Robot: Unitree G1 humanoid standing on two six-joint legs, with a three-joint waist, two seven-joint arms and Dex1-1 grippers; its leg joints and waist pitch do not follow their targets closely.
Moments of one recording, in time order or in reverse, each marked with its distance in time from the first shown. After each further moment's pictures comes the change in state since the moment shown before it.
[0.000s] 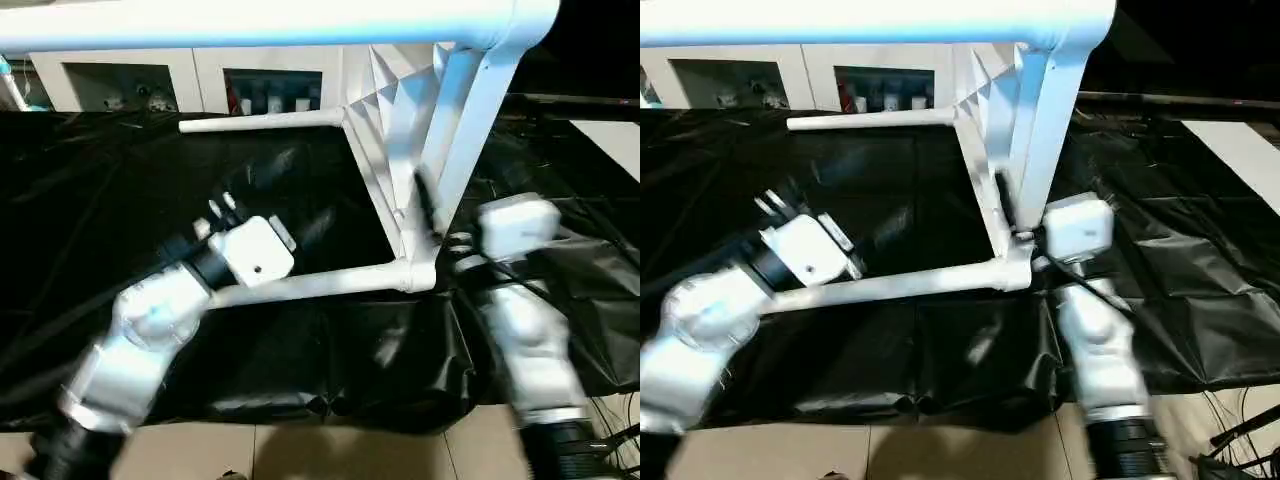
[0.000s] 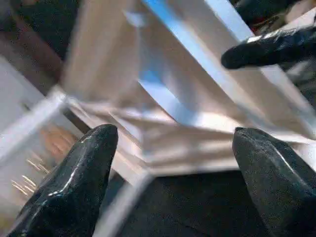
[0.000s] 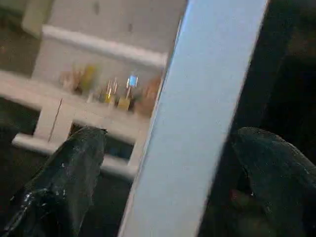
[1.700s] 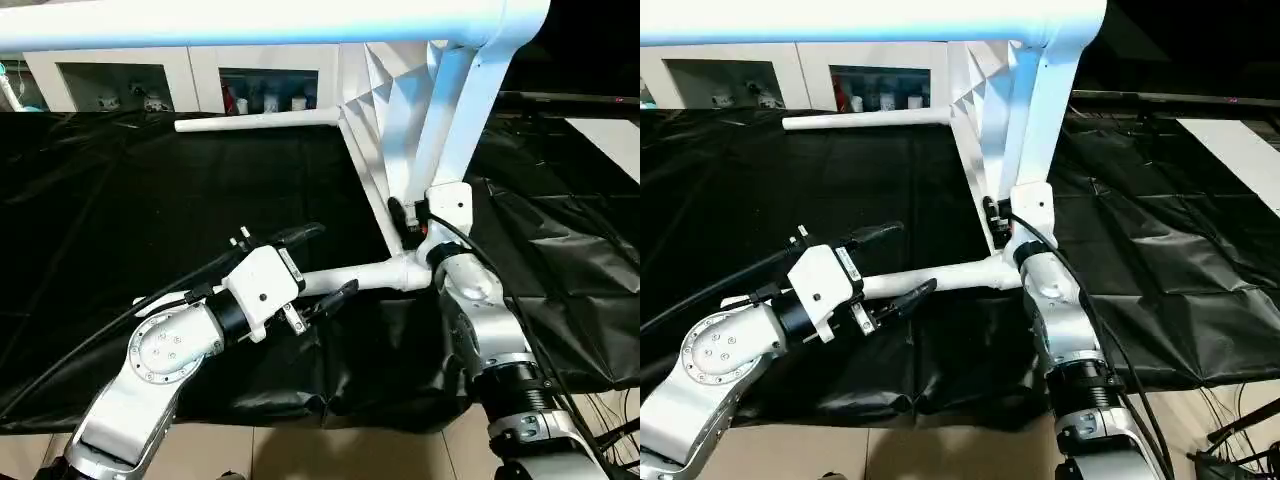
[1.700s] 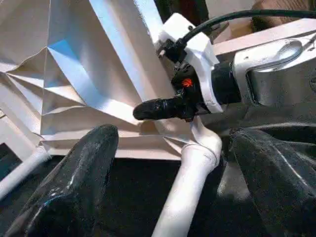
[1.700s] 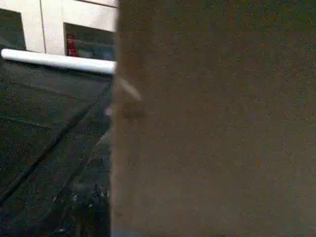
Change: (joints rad) left arm 0.096 -0.028 -0.038 -0.151 -0.183 0.239 -0.162; right arm -0.238 0.067 -0.031 0.321 0.016 0.315 -0.025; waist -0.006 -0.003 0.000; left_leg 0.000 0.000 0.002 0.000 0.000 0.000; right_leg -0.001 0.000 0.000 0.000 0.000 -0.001
